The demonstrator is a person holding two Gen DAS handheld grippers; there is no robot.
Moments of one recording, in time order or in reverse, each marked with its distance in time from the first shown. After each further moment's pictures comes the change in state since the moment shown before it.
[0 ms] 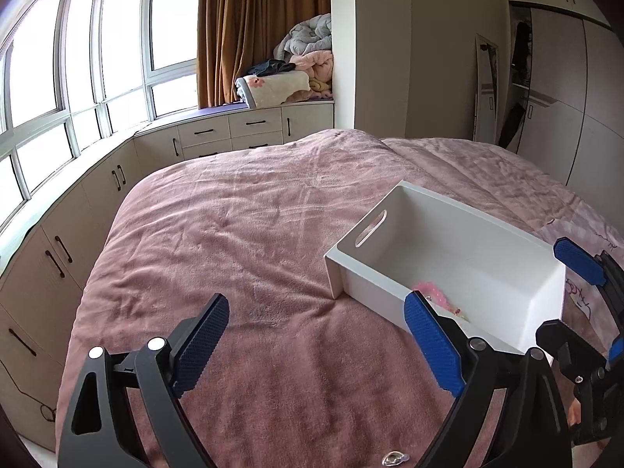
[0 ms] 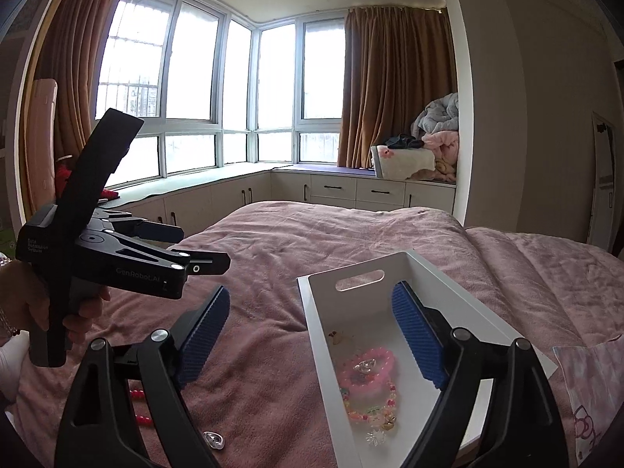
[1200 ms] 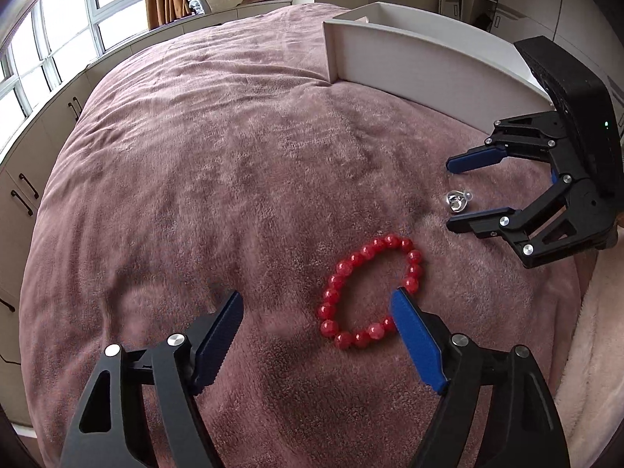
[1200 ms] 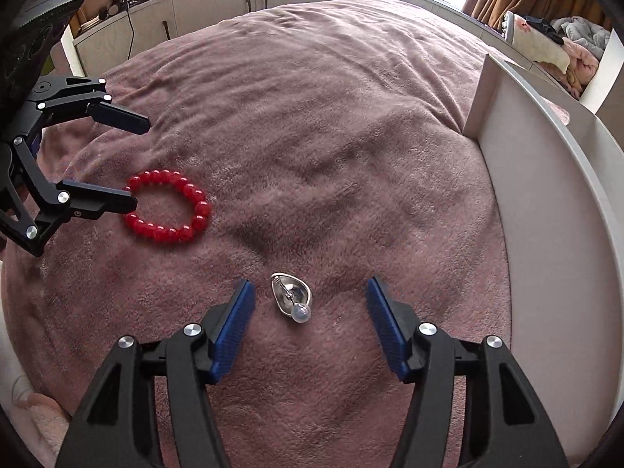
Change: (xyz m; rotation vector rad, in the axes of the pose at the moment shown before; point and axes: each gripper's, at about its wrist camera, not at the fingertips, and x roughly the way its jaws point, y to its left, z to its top) left arm 0.008 0.055 -0.189 0.123 0.361 -0.158; right arm 0.107 0.094 -0.125 -0.287 0.738 0.260
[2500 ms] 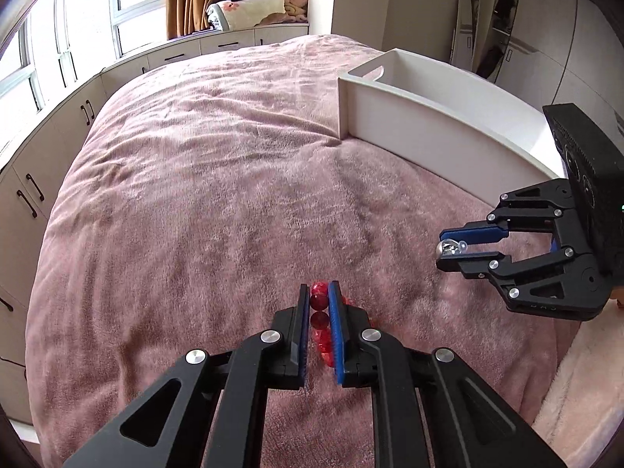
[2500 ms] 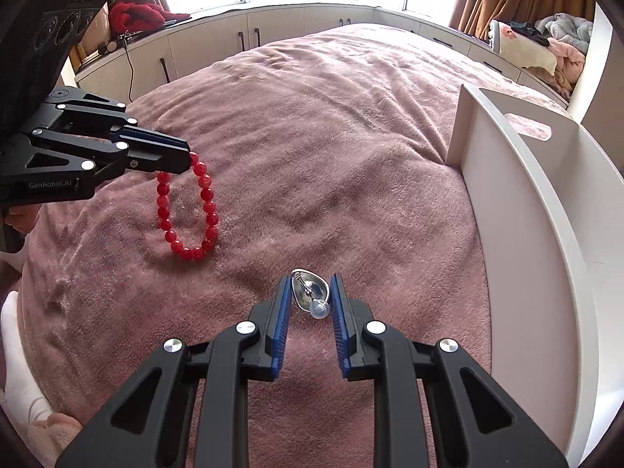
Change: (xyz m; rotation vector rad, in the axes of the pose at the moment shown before) left arm -0.023 0.005 0.055 -0.086 -0.115 0.005; right arm -0.028 -0.012 0.013 0.054 -0.125 0.014
